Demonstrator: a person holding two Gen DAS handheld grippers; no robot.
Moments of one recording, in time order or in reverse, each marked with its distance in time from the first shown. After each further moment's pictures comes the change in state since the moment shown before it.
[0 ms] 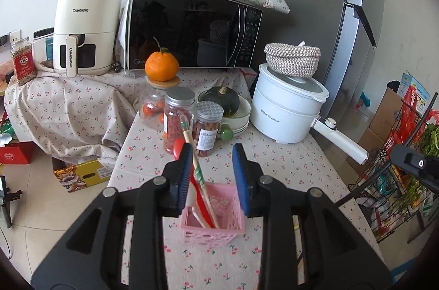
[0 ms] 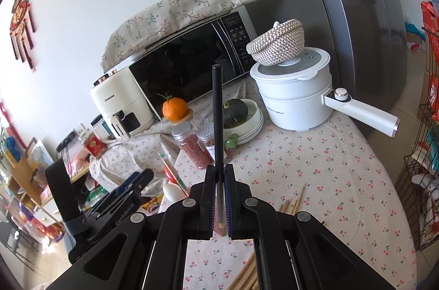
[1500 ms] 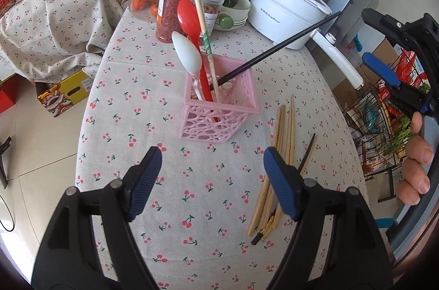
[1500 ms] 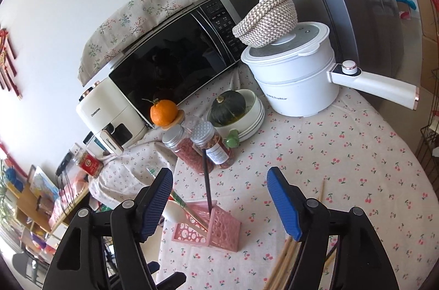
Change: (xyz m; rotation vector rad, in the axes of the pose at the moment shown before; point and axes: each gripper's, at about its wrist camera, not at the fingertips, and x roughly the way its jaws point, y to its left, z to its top) left arm 0.024 0.021 -0.061 -0.028 0.477 -0.103; right arm 0.061 -0.018 -0.002 0.148 0.033 -0.016
